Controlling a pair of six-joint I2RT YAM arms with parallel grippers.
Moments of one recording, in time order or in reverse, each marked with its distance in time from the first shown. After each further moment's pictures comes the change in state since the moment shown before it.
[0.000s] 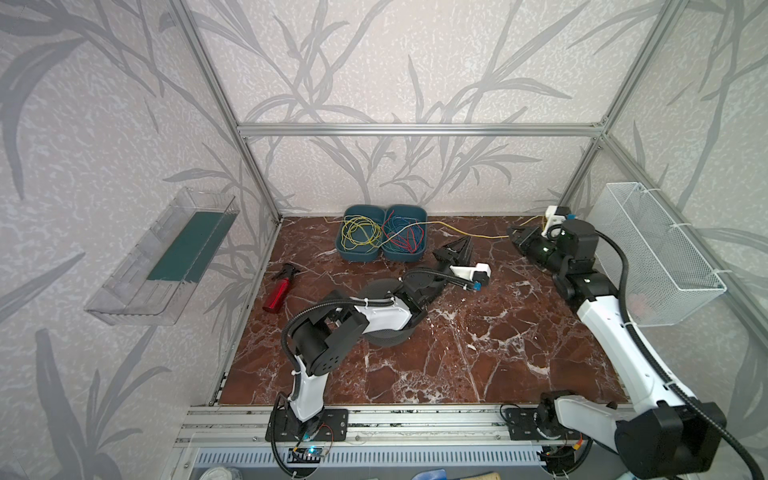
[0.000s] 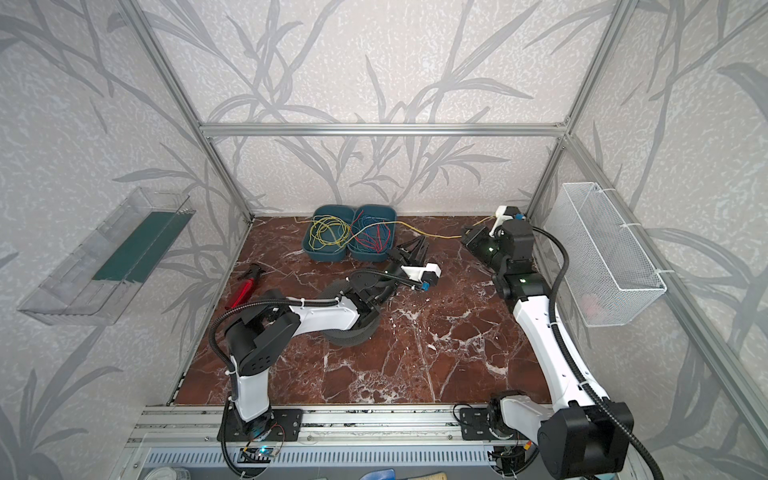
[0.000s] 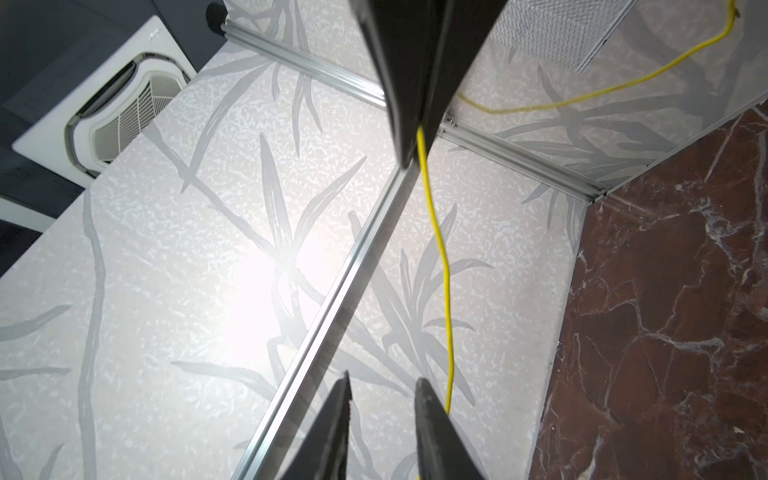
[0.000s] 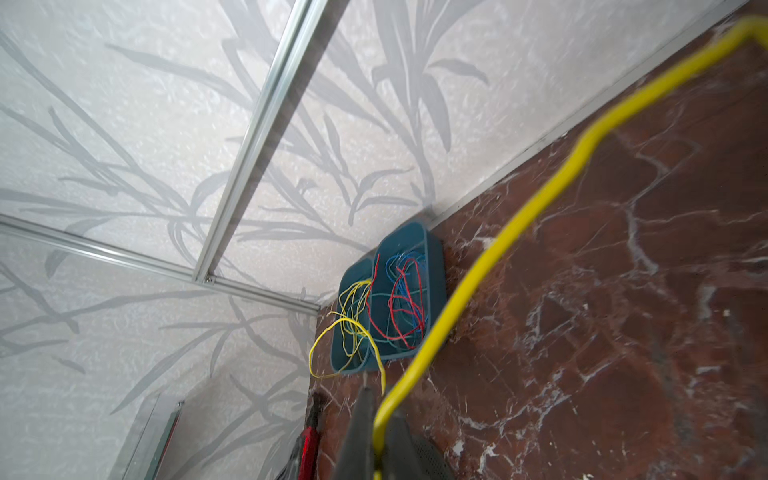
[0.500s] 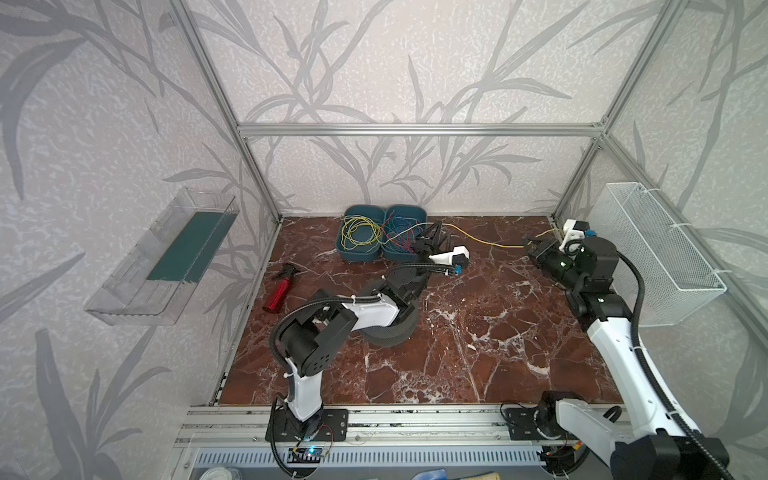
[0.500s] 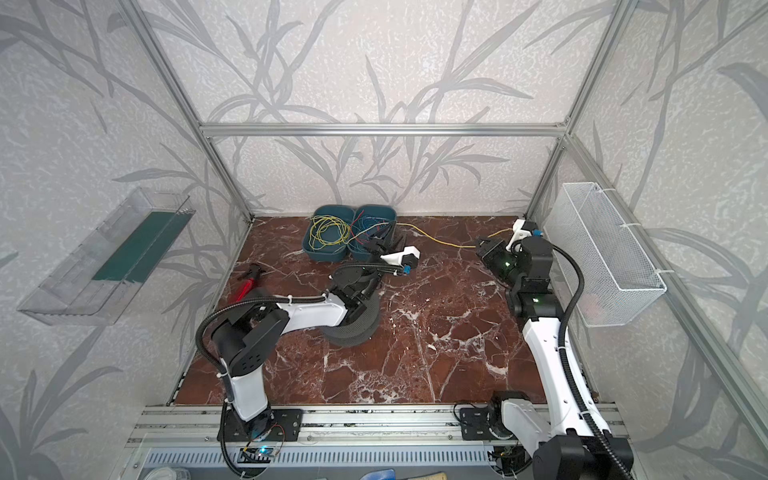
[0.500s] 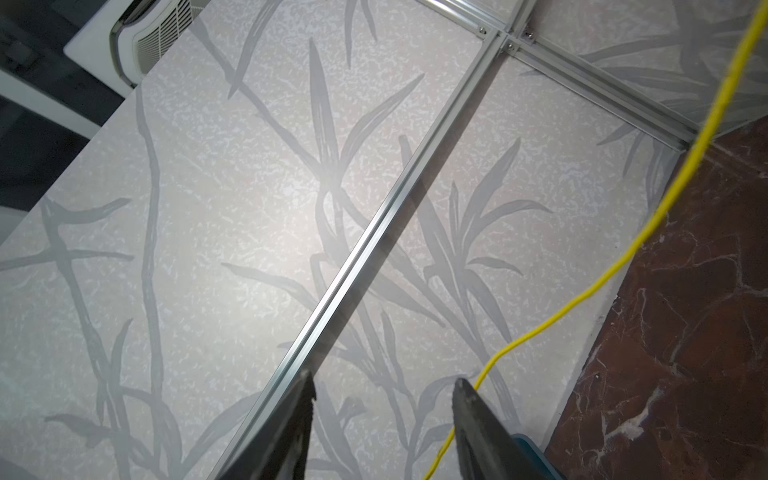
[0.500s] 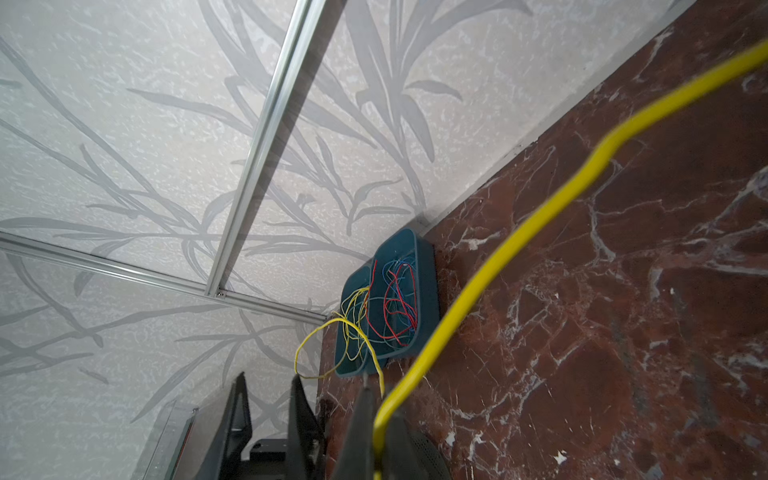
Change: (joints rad) left arm 0.093 -0.102 -0.094 0.054 -0.127 -0.127; right arm -0.106 -0.105 -0.163 0.054 -0.130 0.030
